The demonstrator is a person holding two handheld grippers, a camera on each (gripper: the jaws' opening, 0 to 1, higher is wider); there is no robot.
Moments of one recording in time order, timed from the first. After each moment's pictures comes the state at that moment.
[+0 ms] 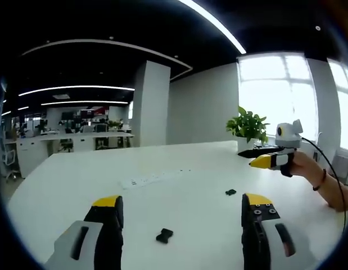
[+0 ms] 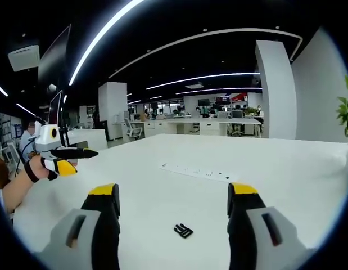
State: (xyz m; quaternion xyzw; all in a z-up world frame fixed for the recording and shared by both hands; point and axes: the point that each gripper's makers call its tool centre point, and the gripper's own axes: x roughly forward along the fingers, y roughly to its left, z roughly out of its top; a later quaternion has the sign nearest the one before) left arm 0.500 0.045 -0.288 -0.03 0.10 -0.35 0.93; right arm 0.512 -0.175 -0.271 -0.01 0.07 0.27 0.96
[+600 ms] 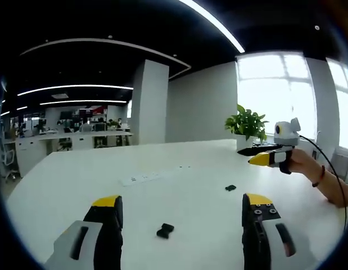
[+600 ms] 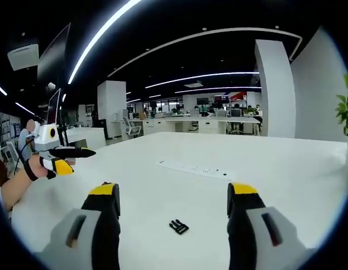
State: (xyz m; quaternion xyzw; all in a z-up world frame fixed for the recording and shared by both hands) left arm 0.499 0.048 -0.299 -0.03 0.10 -0.36 0.93; right arm 0.513 -0.182 -0.282 -0.02 0.08 0.27 0.96
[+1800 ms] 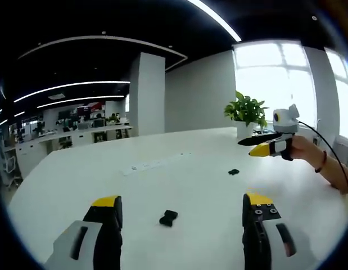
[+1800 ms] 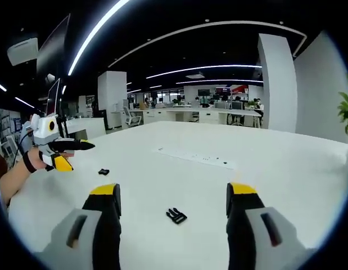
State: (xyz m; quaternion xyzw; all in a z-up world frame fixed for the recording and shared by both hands) left arm 0.494 0.049 -0.321 0.02 0.13 -0.36 0.92; right arm 0.506 -0.180 -0.304 -0.03 0.11 0.27 0.96
